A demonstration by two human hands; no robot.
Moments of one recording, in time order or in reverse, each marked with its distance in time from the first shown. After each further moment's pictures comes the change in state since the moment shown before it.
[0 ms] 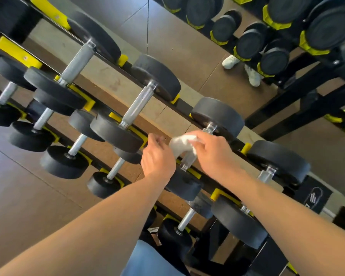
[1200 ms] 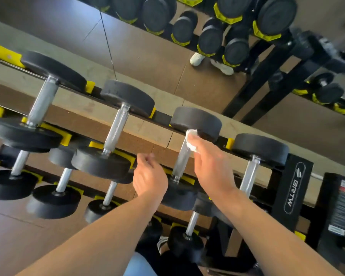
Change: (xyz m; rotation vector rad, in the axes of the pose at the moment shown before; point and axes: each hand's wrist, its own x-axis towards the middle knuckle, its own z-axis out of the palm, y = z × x) left_hand 0.004 -0.002 -0.006 0.075 -0.109 0.071; right_hand -0.029 -0.006 0.010 -0.120 0.497 0.046
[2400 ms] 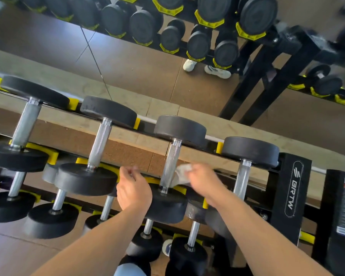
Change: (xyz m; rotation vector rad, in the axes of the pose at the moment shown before) left_hand -0.001 0.000 0.005 0.007 0.071 0.008; right_hand 0.002 0.047 0.015 0.415 -0.523 0.819
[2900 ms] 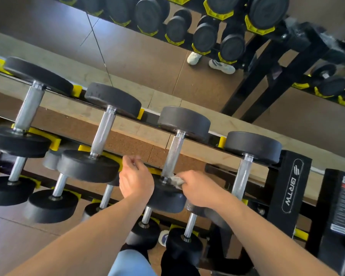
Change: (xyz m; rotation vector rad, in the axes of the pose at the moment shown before) left_hand 0.002 0.000 0.001 0.002 0.004 -0.001; right_hand -0.024 0.006 0.014 -0.542 -0.246 -0.277
